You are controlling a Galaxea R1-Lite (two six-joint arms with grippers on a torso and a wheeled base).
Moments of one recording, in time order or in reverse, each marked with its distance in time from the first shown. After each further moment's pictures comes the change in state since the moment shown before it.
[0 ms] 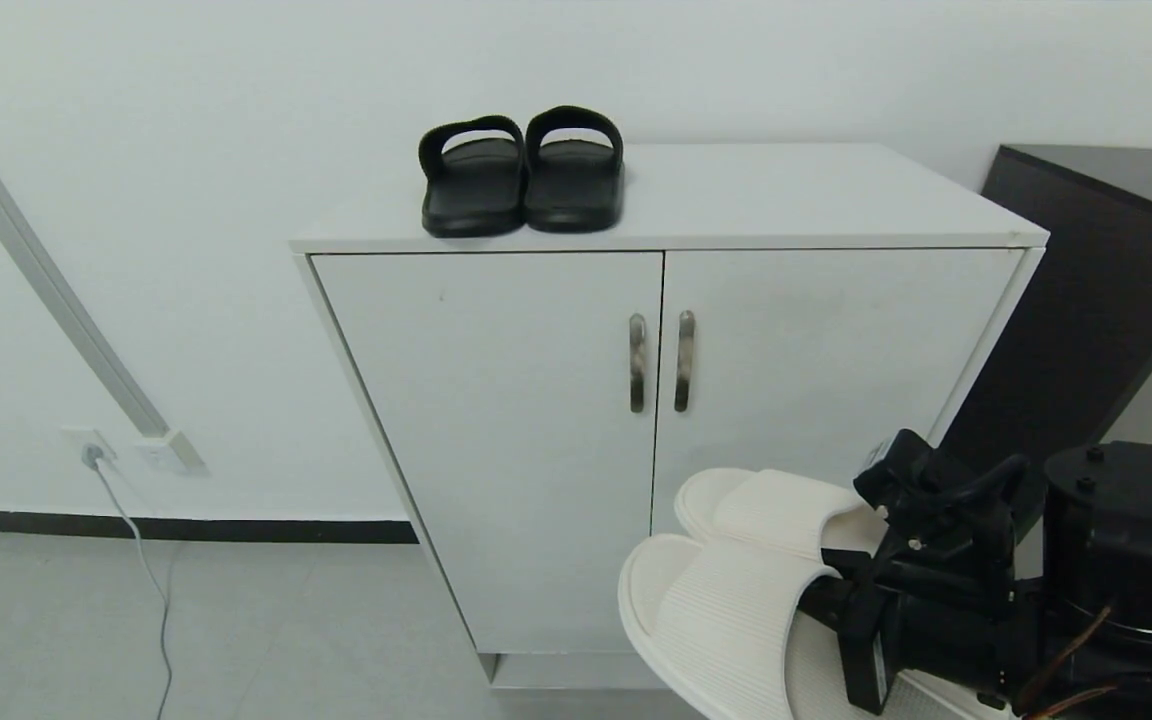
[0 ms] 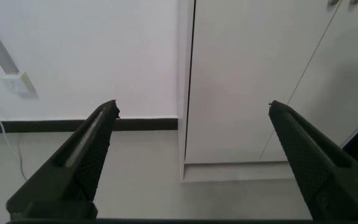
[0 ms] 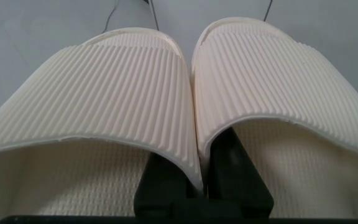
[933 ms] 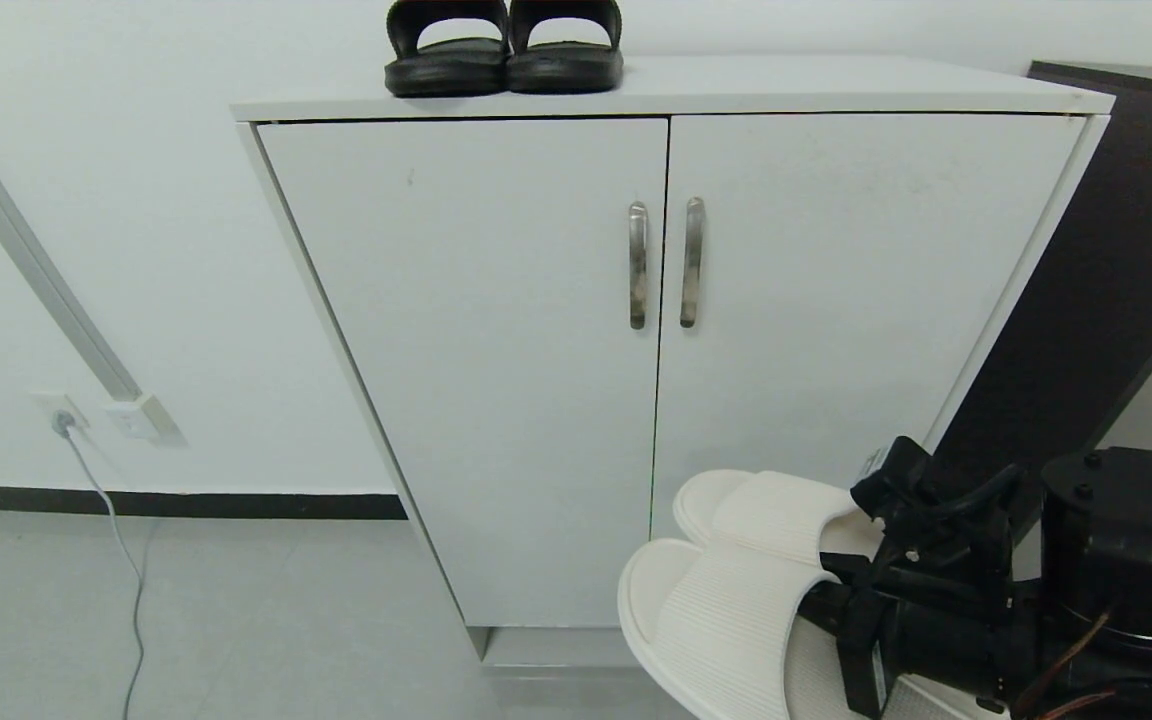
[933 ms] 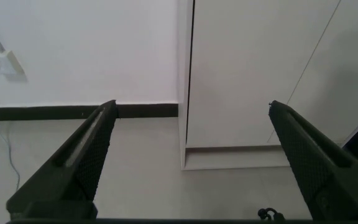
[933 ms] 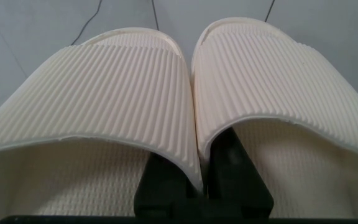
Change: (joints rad) left arm 0.000 0.000 0.000 0.001 -0.003 0.005; right arm 0.004 0.006 0.011 -0.014 0.000 -0.027
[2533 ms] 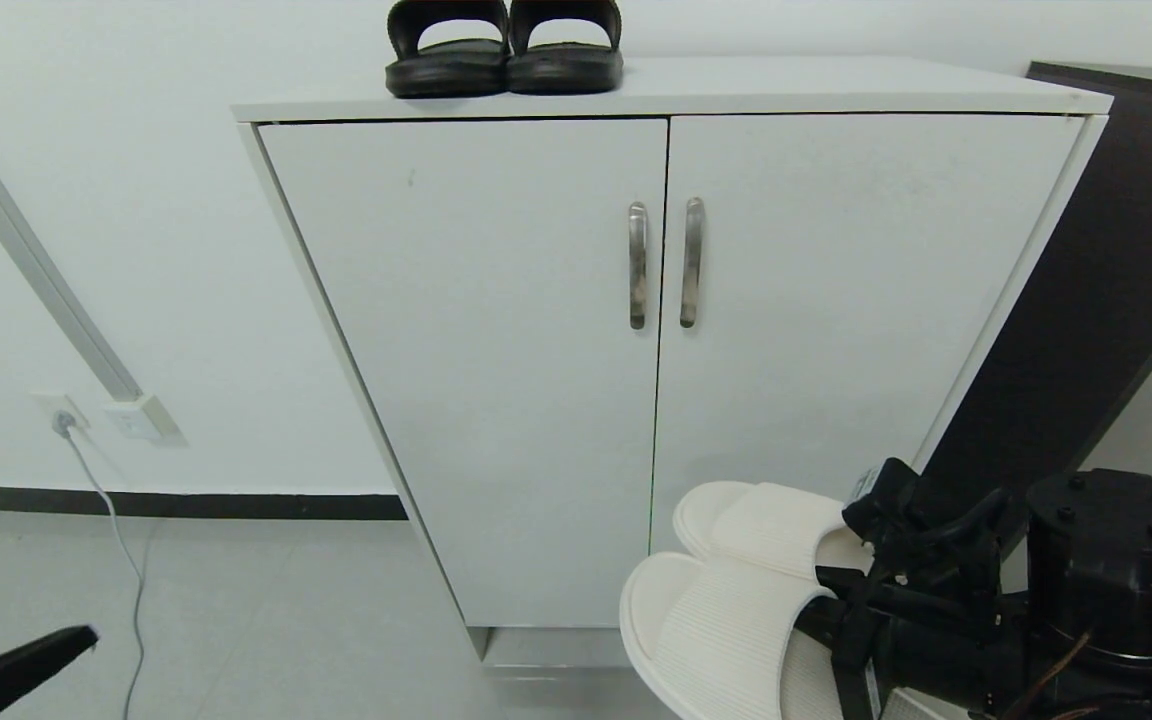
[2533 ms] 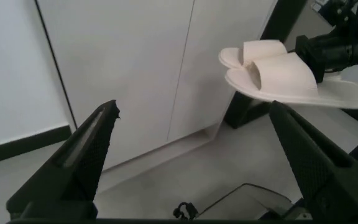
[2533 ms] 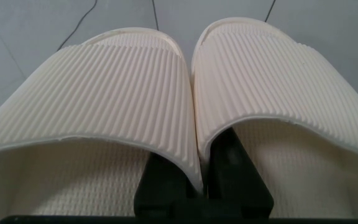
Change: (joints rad) left arm -0.051 0.571 -0.229 -0.265 -0.535 -0.071; right arm -0.001 0.036 0.046 -0.074 0.000 -0.023
